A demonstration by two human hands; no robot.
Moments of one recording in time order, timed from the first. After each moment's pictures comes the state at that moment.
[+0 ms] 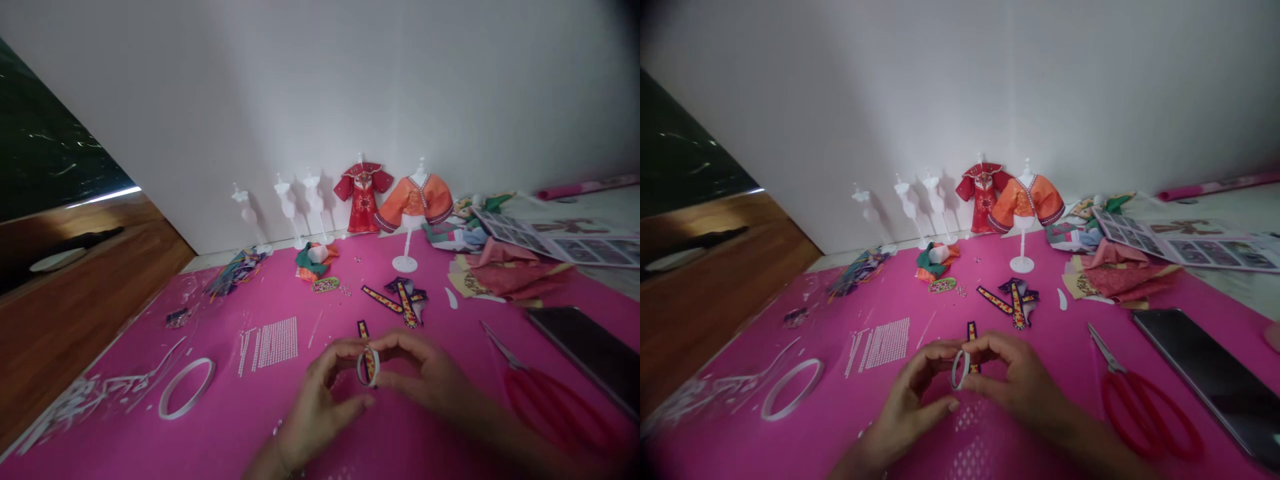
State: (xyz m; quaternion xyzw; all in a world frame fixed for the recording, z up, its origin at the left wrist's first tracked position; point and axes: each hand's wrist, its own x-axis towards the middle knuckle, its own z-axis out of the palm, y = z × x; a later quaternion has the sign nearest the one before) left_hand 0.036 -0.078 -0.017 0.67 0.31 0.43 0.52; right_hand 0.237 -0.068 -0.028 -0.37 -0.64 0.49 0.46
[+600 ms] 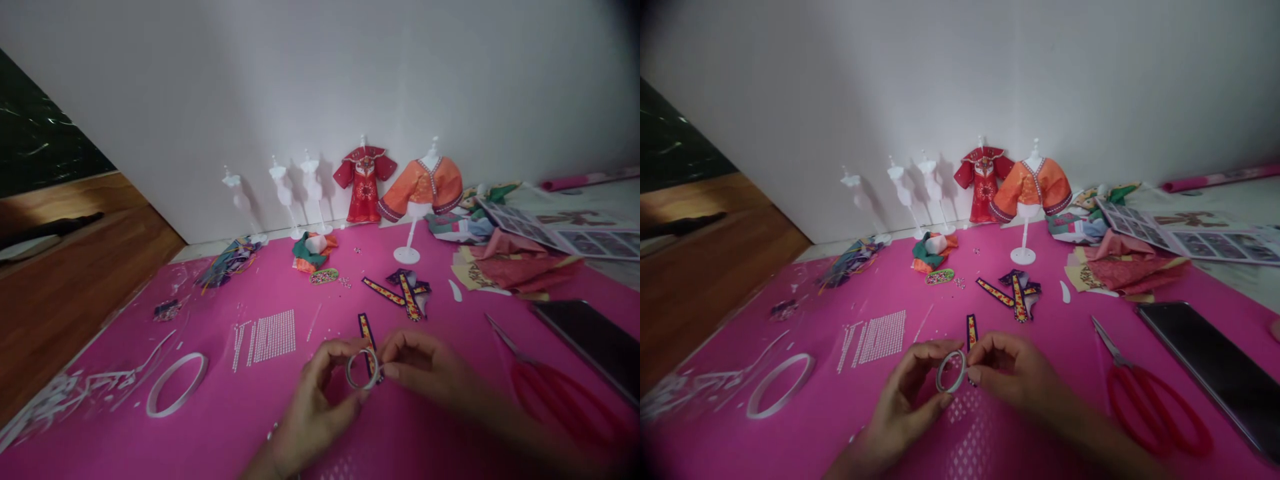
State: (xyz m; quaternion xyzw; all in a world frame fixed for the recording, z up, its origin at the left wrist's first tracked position) left_hand 0.027 -0.084 -0.029 0.65 0.35 0.43 0.53; right_hand 0.238 -0.070 -0.031 -0.36 -0.54 0.63 0.43
